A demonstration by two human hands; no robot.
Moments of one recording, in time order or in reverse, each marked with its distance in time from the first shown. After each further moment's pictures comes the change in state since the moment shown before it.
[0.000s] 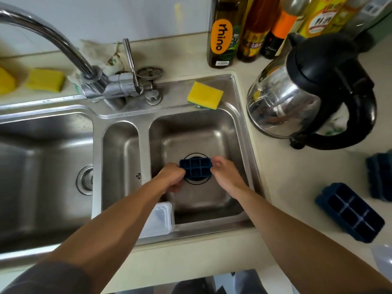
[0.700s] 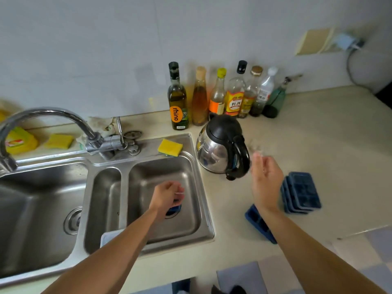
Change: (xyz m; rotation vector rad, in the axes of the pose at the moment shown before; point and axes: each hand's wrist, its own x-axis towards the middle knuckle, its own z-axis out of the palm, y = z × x) left_hand -0.140 0.081 0.059 -0.622 0.123 0.375; right_hand -0.162 -0.059 -0.204 0.298 0.826 -0.614
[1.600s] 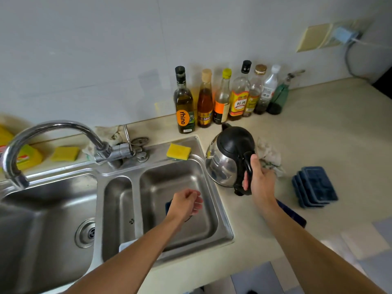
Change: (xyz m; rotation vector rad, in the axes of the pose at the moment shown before) left_hand 0.005 -0.011 -0.008 0.155 -0.152 0.031; right_hand -0.022 0.005 0.040 0.159 -0.145 0.385
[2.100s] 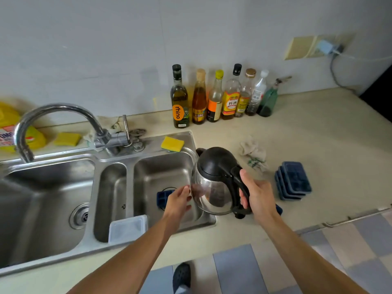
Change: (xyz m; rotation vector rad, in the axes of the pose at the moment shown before) left_hand -0.053 -0.029 0.036 -0.197 0.112 0.030; right_hand -0.071 -0.009 -0.067 -0.114 -0.219 -0.024
